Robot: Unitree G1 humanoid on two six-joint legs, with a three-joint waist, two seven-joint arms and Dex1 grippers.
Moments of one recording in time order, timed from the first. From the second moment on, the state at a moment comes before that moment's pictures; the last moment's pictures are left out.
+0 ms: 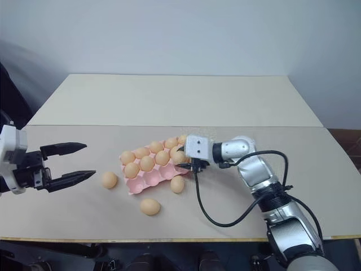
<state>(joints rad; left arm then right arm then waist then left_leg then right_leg) -0.02 0.98 0.57 -0.37 -0.74 0.59 -1.13 -0.73 -0.51 0.36 0.17 -0.05 0.05 1.09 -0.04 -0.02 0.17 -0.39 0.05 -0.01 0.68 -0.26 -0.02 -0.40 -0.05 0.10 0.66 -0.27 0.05</state>
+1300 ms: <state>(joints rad) -0.02 1.00 0.53 -0.25 -0.67 0.43 -1.25 -0.26 -1.02 -0.25 -0.32 0.55 0.50 1.26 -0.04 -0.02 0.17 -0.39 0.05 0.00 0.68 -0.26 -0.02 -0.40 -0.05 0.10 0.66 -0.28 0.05</state>
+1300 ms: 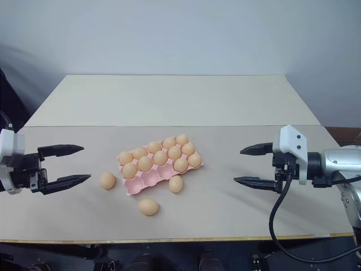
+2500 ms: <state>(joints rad) -0.06 1.01 0.45 -0.27 -0.67 0.44 -1.28 -0.70 -0.60 0.46 0.09 -0.10 -0.28 1.26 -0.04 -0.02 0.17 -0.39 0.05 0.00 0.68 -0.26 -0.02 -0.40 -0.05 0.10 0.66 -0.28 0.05</state>
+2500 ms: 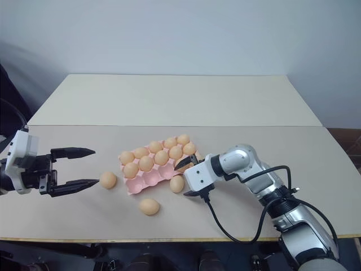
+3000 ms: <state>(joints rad) -0.06 1.02 0.45 -0.27 -0.67 0.44 -1.29 -0.70 -0.54 0.47 0.13 -0.16 -0.33 1.19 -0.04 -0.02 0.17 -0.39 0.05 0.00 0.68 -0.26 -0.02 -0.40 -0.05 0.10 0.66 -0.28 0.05</state>
